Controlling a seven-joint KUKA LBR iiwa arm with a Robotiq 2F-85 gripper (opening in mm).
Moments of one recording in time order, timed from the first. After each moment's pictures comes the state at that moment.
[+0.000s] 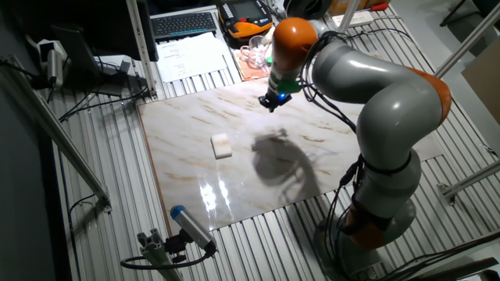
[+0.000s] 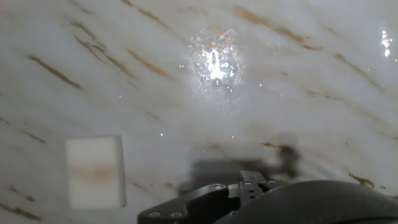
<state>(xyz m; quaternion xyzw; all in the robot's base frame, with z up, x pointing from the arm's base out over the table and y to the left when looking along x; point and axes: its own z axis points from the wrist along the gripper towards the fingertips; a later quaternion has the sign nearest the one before) 0.518 0.140 0.205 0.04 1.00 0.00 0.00</state>
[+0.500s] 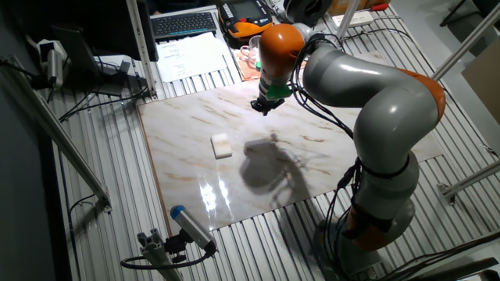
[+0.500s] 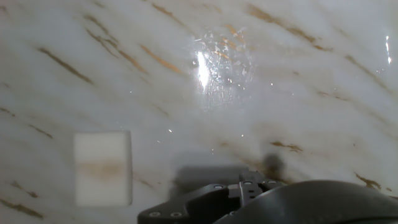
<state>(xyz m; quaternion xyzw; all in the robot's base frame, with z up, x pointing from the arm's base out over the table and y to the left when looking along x) 0.515 0.154 0.201 0.03 1.00 -0.01 0.02</state>
